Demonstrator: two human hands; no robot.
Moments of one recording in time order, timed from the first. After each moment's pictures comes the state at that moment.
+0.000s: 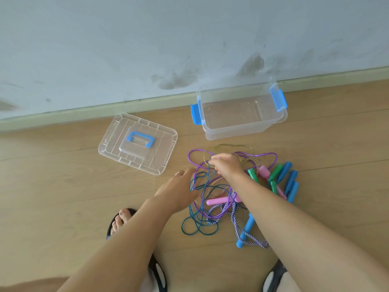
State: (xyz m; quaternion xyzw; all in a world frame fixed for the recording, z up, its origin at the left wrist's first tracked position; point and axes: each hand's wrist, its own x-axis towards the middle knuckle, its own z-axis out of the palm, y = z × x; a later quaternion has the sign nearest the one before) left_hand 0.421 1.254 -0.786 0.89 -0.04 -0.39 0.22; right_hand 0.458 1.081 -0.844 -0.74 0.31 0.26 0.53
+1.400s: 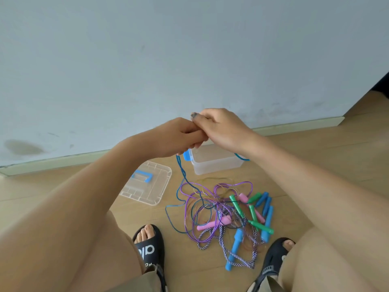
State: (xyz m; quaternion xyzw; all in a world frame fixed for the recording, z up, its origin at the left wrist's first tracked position) left_hand 0.469 1.228 -0.529 0.87 -0.23 -0.23 0.36; right_hand 0.451 1.066 -0.531 -0.91 -0.06 0.05 0.41
